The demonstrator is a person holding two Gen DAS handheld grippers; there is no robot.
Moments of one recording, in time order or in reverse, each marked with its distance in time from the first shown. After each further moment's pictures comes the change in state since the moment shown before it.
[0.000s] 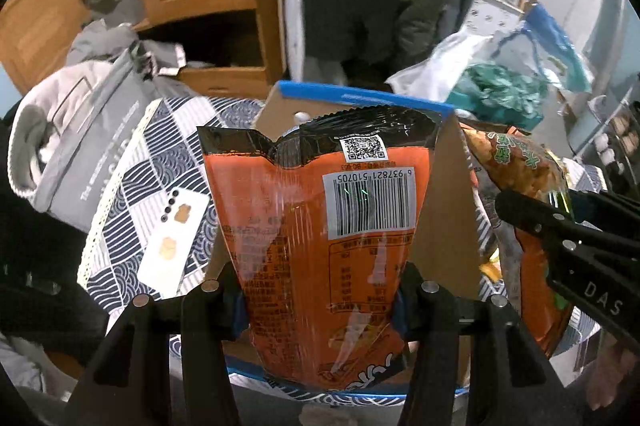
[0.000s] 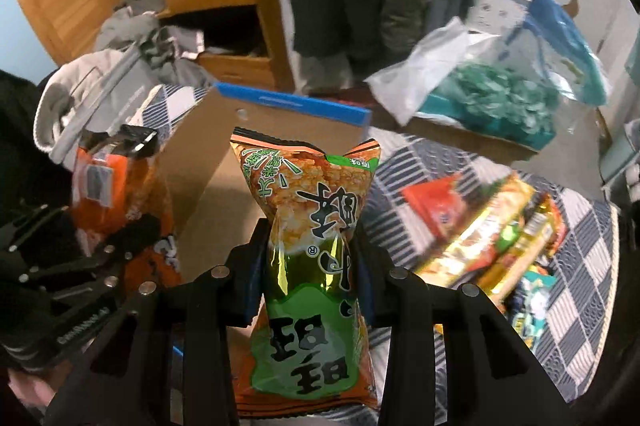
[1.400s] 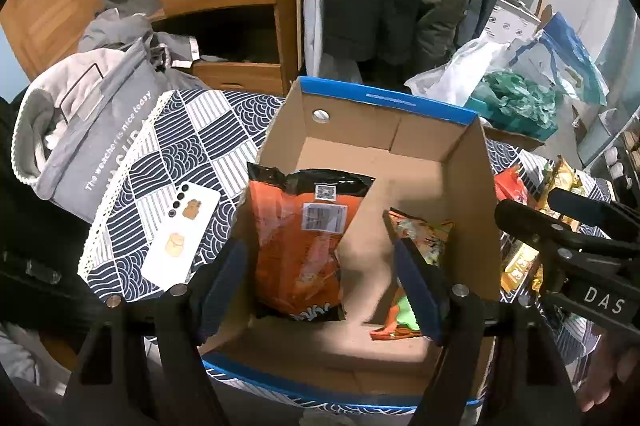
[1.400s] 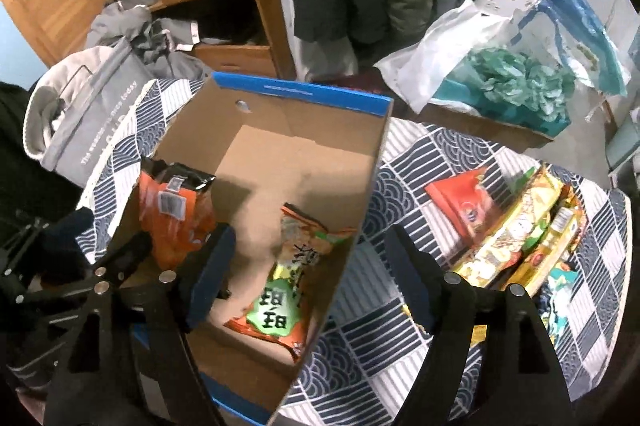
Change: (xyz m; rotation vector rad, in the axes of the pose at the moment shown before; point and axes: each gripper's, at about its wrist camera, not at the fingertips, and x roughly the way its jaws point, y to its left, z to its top) left arm 0.006 0.009 0.001 -0.036 -0.010 0.017; right arm 0.027 0.001 0.008 0.044 0.026 -0.013
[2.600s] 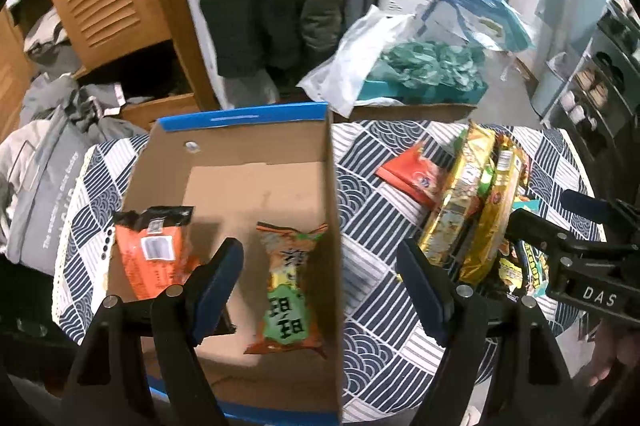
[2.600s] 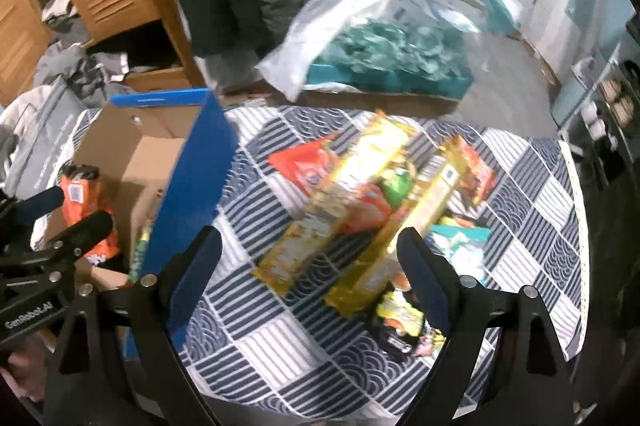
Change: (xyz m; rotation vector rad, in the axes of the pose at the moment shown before) left arm -0.008 -0.137 0.000 0.221 -0.009 -0.107; right arm -0.050 -0.143 -0.056 0.165 -0.043 -0.149
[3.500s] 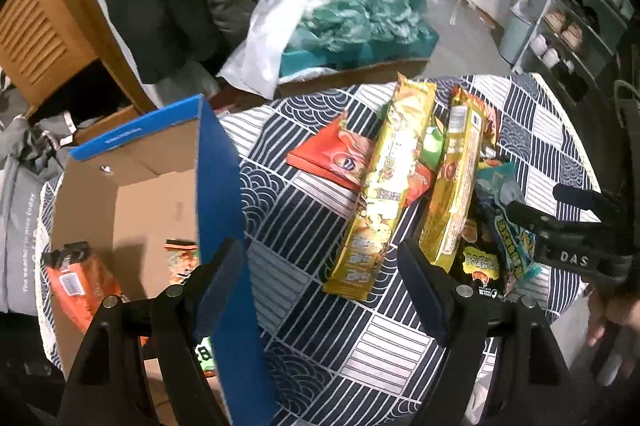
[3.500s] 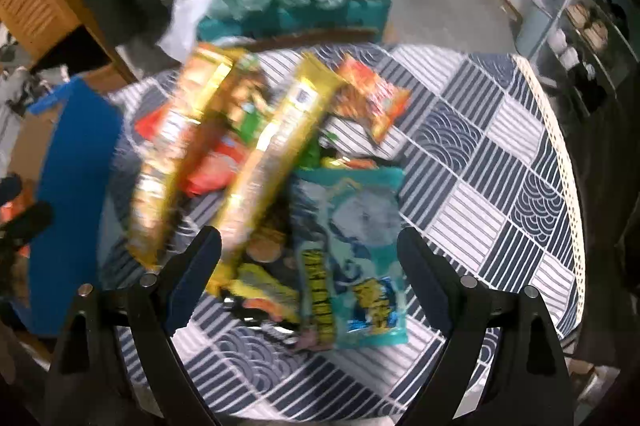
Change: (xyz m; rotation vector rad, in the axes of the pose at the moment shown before) left arm 0.051 -0.092 0.008 0.167 0.098 -0.059; right arm 0.055 -0.127 -0.041 0.150 0.118 -0.083
